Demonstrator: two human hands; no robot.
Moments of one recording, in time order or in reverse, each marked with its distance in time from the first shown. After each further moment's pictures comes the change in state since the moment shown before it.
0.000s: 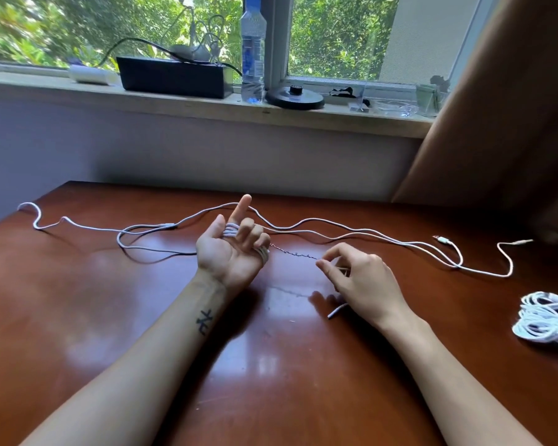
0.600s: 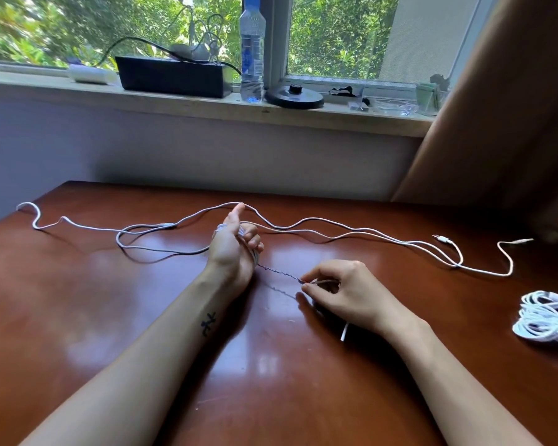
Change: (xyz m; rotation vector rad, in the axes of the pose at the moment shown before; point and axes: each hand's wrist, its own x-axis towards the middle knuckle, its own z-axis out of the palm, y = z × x) left_hand 0.014 -0.007 -0.005 0.507 0.147 0.205; right_hand -0.003 0.001 0.010 0.208 -0.213 -0.188
